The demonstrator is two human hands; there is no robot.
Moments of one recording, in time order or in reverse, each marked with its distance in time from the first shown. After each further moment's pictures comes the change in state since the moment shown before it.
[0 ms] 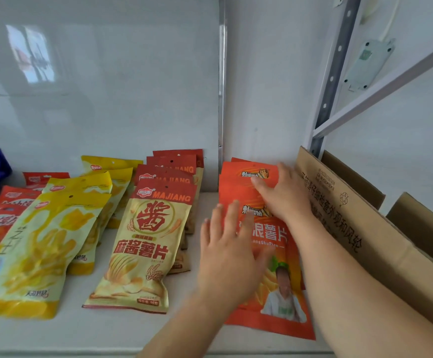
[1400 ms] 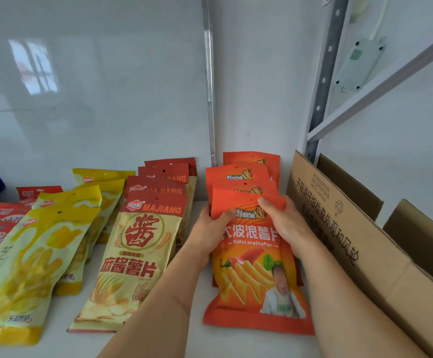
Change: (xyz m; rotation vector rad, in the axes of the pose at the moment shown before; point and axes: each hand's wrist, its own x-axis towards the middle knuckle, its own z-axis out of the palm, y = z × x) left_hand 0.083 -0.045 0.028 -1.201 -0.270 -0.670; right_hand -0.020 0.037 0.009 0.734 -0.263 0.315
